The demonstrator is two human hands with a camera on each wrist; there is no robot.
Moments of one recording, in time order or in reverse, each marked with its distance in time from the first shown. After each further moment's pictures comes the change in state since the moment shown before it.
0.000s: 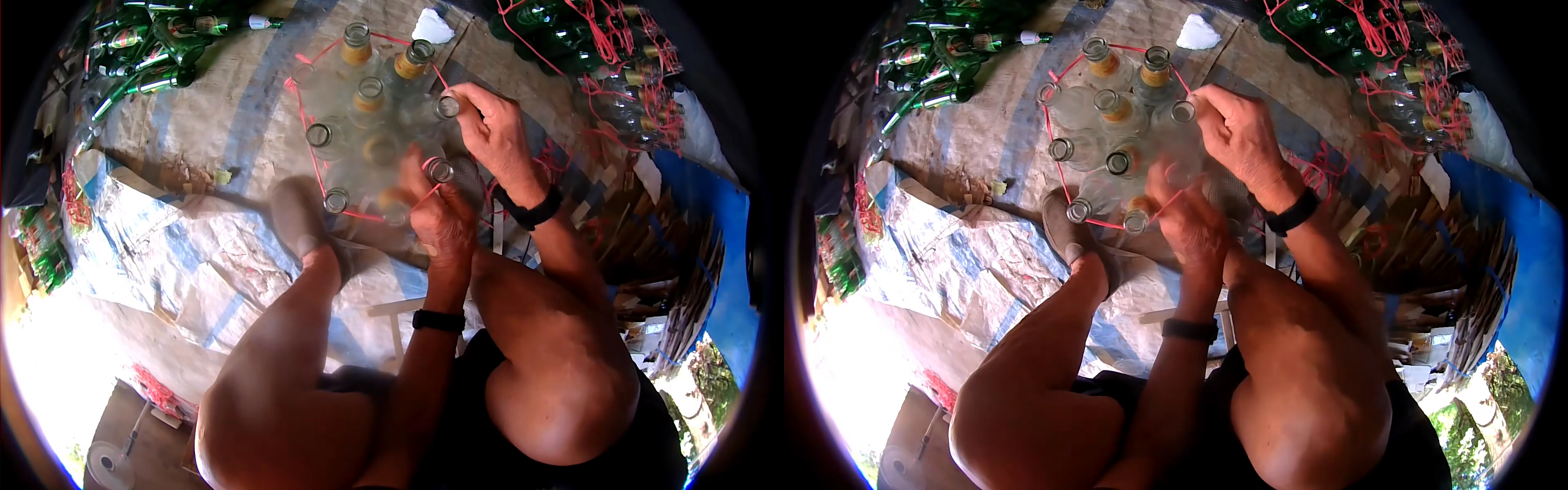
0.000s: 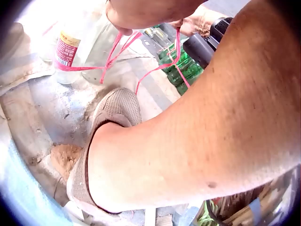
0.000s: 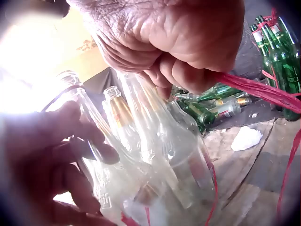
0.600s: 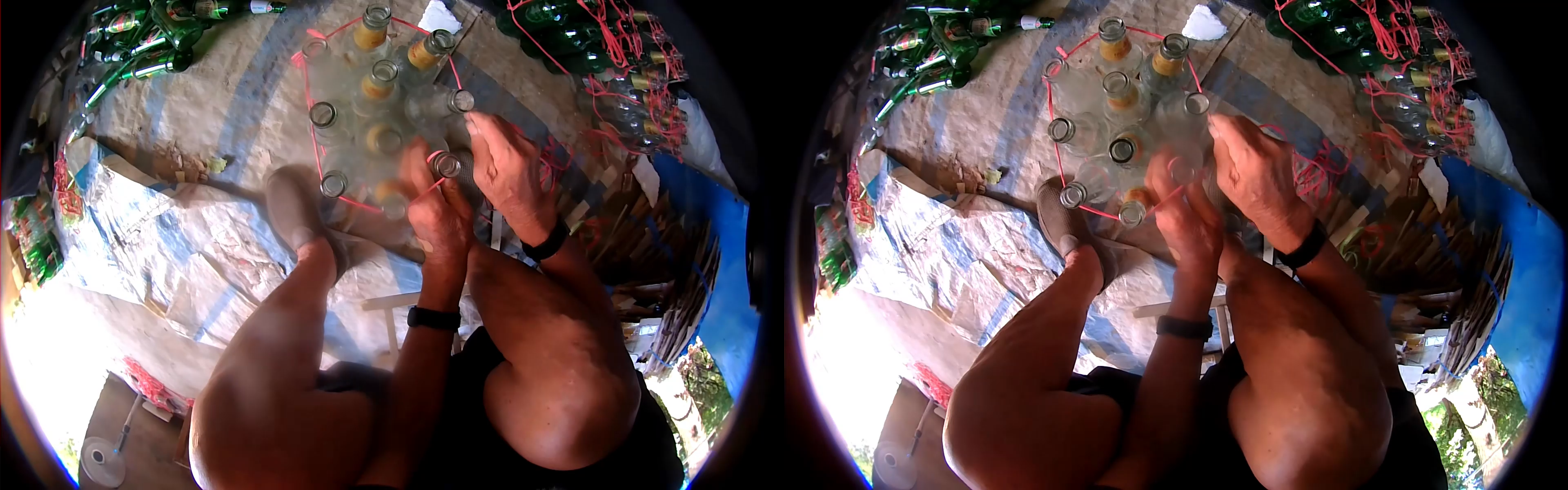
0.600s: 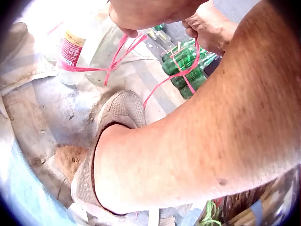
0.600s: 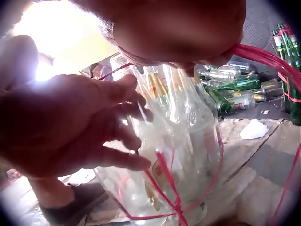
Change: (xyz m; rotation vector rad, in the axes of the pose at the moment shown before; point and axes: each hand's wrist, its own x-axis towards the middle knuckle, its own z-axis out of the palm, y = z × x) left_hand 0.002 -0.003 -0.009 -0.070 -0.014 0.048; right_hand -0.039 -0.010 -0.003 -0.271 0.054 -0.212
